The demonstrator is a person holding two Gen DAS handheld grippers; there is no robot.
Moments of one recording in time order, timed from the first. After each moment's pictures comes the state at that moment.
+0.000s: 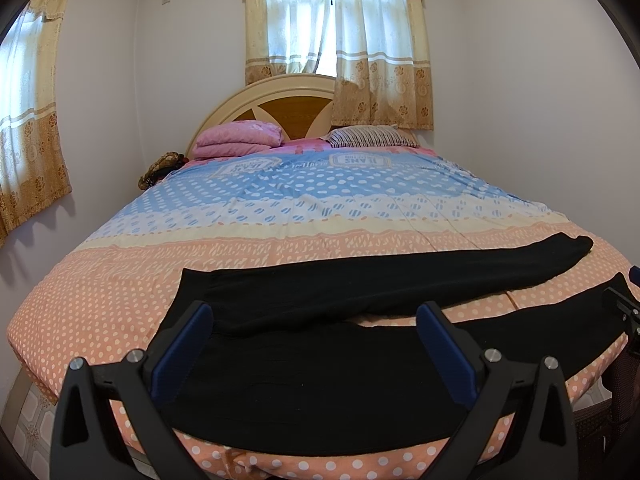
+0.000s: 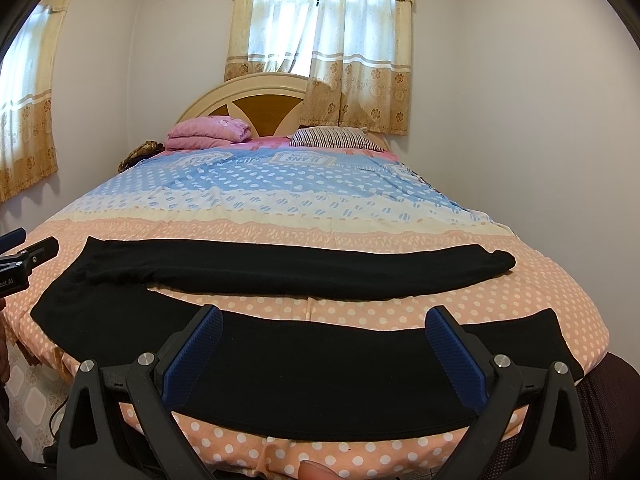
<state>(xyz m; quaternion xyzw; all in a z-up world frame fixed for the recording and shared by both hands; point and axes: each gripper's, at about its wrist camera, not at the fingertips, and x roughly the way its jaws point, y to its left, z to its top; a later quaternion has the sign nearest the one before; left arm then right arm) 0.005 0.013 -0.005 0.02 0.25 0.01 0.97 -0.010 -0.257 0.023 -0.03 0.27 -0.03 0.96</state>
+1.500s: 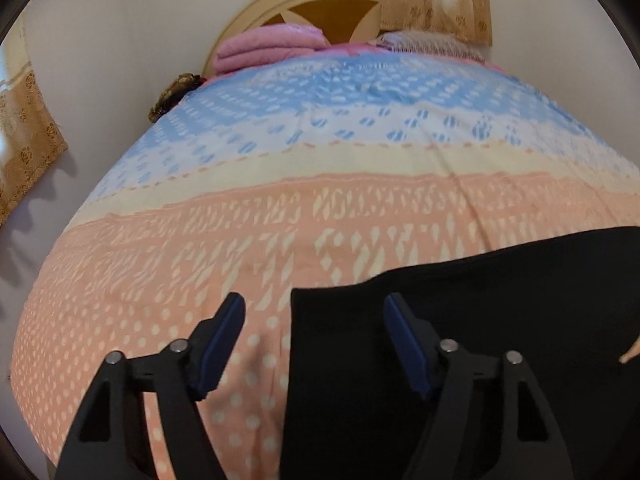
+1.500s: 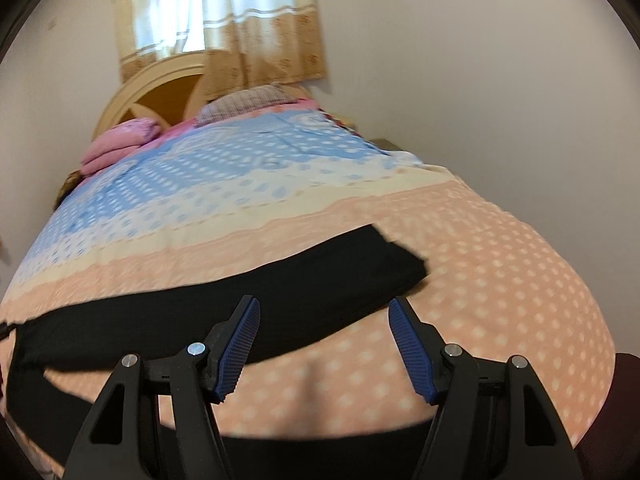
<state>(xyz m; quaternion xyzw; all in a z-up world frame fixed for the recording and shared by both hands) 0.233 0.190 -0.104 0.05 0.42 0.05 0.90 0.125 -0.489 0.006 0.09 0.35 -0.13 0.92</state>
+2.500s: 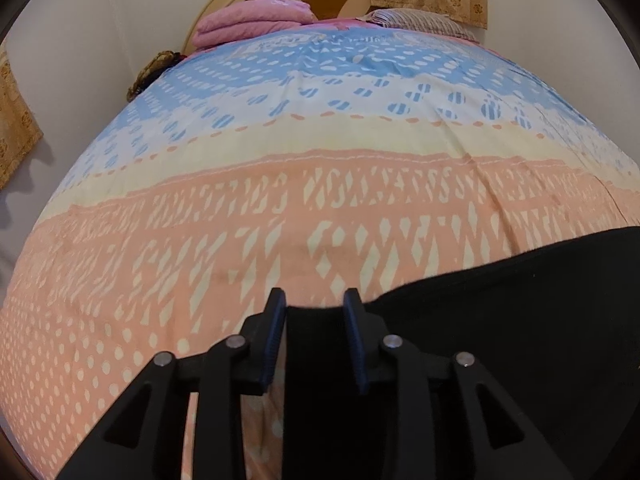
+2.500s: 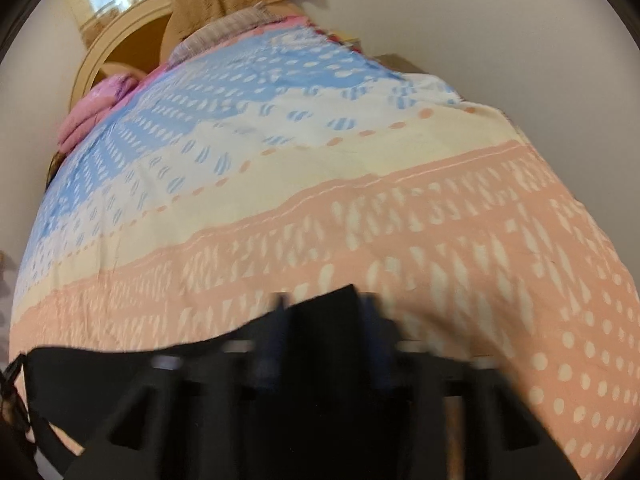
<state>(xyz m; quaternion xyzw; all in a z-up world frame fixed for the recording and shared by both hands) 0.267 0.204 -0.125 0.04 0.46 0.01 0.89 0.283 -0.574 -0.059 0.13 0.50 -0.08 0.85</state>
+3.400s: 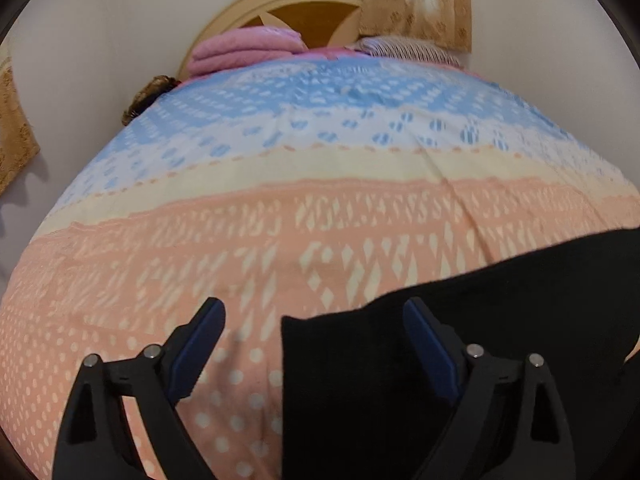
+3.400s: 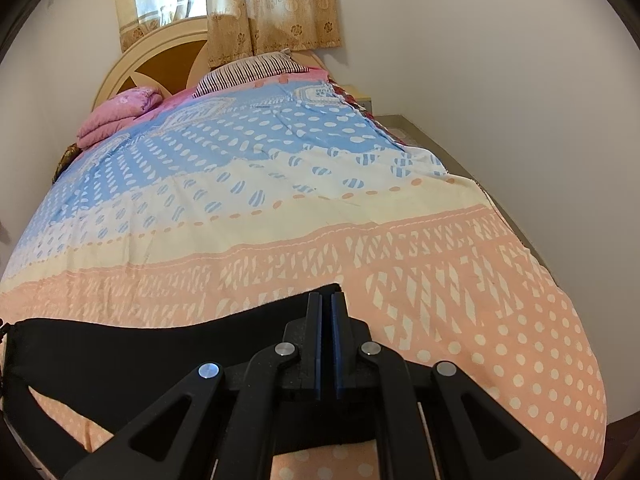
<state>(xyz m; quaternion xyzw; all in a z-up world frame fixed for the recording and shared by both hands) 0.254 0.208 -0.120 0.03 0.41 -0.01 0.91 0.232 -0.547 -0.005 0.07 0.41 -0.09 0.90</state>
